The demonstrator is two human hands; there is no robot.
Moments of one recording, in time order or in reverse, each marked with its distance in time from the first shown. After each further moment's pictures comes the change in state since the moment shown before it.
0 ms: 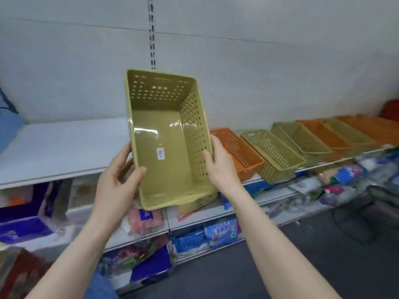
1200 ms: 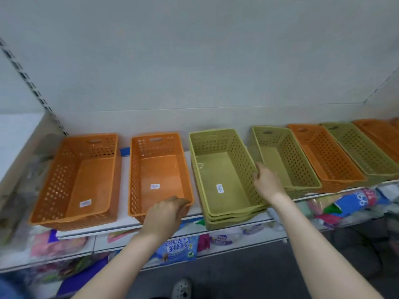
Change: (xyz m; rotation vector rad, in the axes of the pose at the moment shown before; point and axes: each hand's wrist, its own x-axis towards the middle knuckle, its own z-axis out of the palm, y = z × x) left_hand 0.117 -0.182 0.421 1.071 -0.468 -0.049; right_hand 0.212 0.415 -0.229 -0.381 -0.306 0.419
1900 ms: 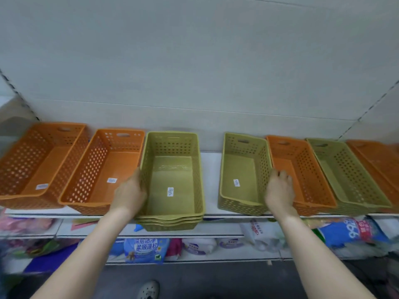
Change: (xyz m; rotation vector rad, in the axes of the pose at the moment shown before) left_hand 0.059 0.118 0.008 -0.143 0.221 -0.568; right_hand 0.094 0.167 -0.073 -0.407 0.243 -0.024
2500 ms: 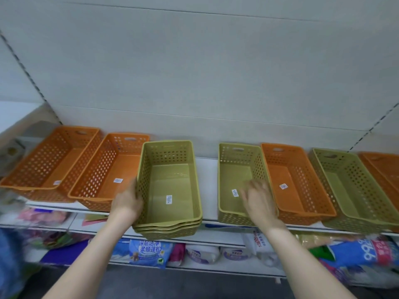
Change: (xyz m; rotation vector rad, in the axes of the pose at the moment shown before) left_hand -0.030 0.011 0.007 0.015 0.061 -0.176; right_hand -0.014 -0.004 0.010 0.136 -0.134 -0.409
